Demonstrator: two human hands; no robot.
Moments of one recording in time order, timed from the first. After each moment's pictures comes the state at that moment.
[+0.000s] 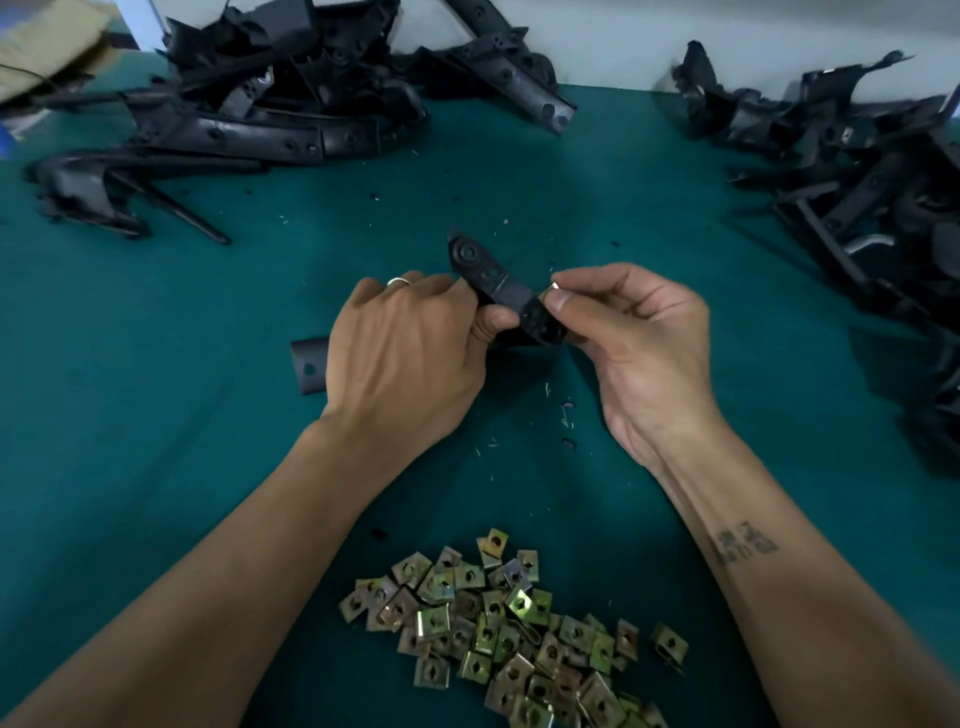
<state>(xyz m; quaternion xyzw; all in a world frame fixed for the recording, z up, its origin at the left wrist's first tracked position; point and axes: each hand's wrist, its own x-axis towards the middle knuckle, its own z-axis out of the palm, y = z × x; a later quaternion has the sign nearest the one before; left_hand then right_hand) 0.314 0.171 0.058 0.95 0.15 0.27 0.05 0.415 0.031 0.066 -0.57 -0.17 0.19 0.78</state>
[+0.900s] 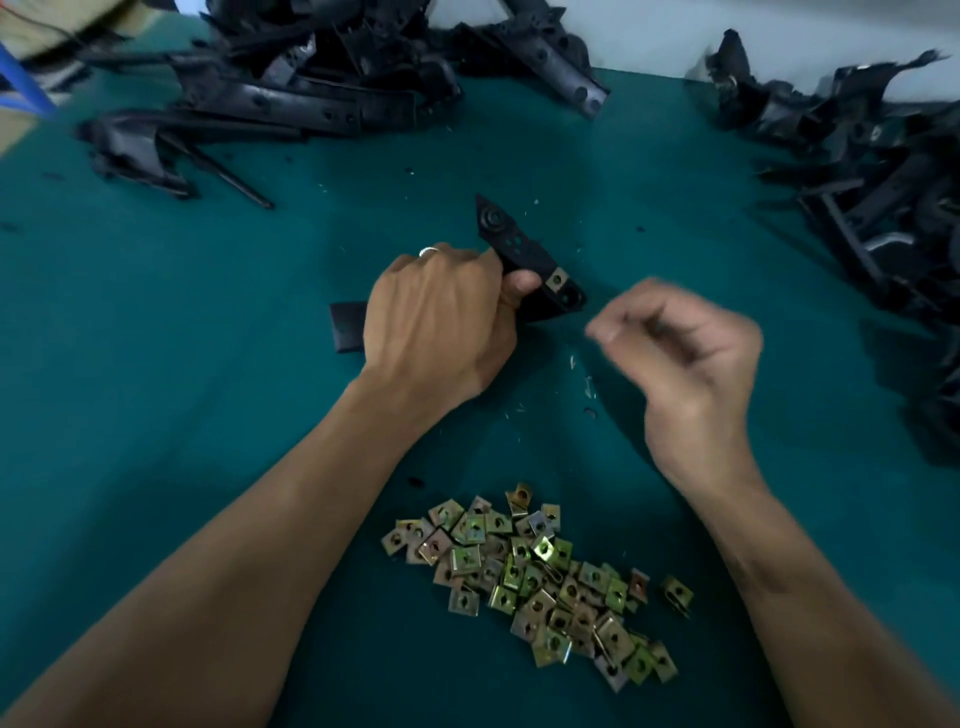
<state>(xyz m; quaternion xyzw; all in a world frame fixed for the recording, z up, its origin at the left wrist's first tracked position) 0.308 0.166 0.065 0.94 0.18 0.29 0.07 0.383 -0.001 0.067 -0.66 -0.38 0.04 0.65</state>
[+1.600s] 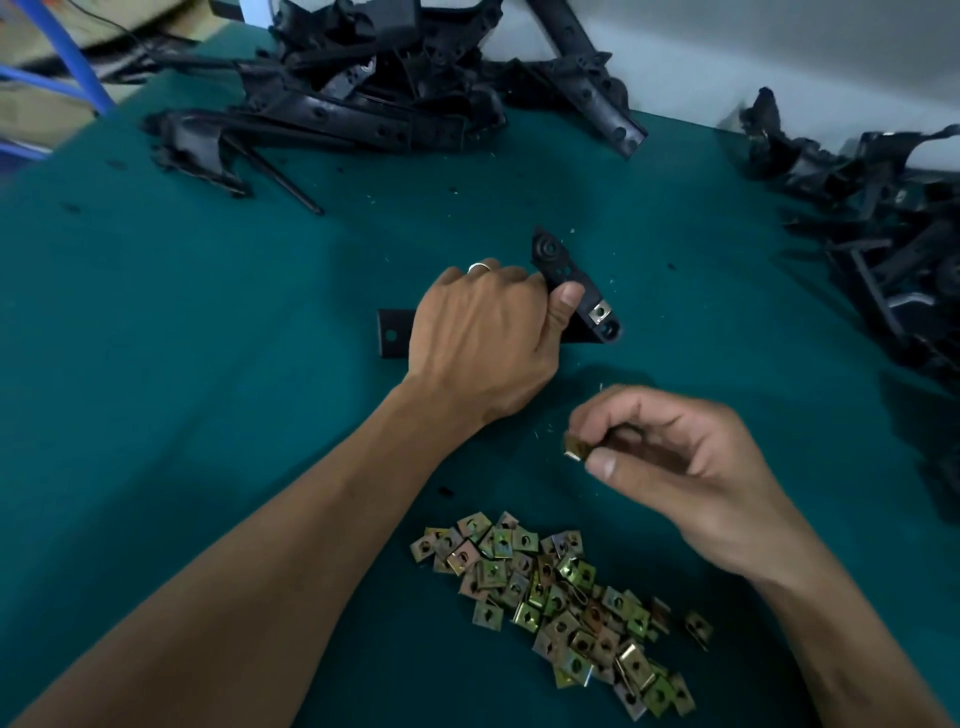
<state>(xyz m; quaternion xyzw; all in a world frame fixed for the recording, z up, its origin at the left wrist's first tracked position) 0.311 0.168 0.064 0.92 0.17 0.33 0.10 0.373 -0.028 0.077 -0.66 -0.47 0.31 0.51</state>
